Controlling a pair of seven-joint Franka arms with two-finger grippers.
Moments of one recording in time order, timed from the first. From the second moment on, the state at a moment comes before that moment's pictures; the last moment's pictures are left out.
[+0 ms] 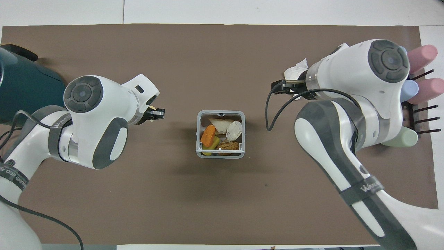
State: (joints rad) left arm -0.42 0.11 0.00 -1.99 -0.05 2.18 -0.28; right arm 0.25 0.20 -0.01 -1.80 0.14 2.17 0.18
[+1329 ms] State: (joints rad) left arm -0.62 0.11 -0.01 -1.93 -0.13 2.19 -0.51; right arm 0.17 0.47 0.00 -1.85 0.08 2.56 -0.17
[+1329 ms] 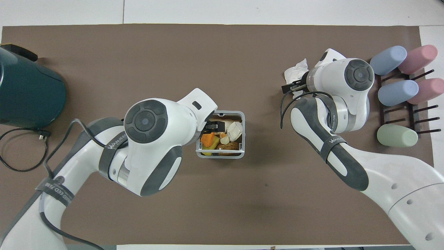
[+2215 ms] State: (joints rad) left arm -0.11 -0.07 0.01 -1.83 -0.06 1.85 0.02; right arm 0.21 0.42 0.02 -1.63 0.08 2.12 -0.04
